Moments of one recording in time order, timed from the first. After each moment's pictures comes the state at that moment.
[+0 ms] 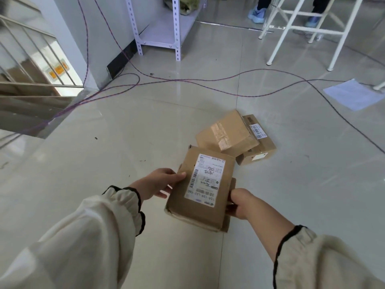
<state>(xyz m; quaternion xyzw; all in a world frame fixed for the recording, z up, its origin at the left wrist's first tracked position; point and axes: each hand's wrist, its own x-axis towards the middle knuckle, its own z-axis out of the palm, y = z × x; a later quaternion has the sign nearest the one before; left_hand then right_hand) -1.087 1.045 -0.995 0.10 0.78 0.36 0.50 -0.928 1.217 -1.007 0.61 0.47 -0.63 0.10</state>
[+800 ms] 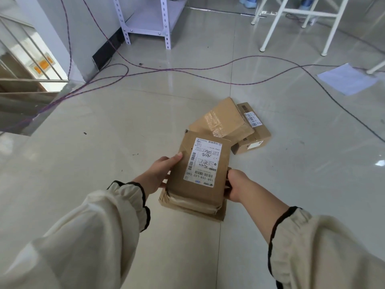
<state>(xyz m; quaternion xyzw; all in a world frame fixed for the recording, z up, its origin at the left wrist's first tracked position) -1.072 1.071 -0.998 0.00 0.73 0.48 0.49 -0.939 1.222 -1.000 0.61 0.43 -0.67 0.04</state>
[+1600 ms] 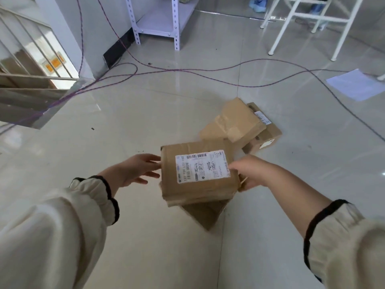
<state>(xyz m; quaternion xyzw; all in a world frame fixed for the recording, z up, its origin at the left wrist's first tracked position) -1.106 1.013 -0.984 0.09 0.79 0.39 0.47 -0.936 1.240 -0.943 0.44 0.73 -0.47 0.22</state>
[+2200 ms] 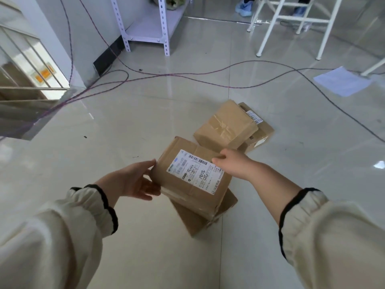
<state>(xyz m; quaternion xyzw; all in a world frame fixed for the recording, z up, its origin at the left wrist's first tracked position) -1.098 1.016 -0.984 -0.06 0.71 0.40 0.58 -0.948 1.239 -0.954 0.32 0.86 -0.36 0.16</state>
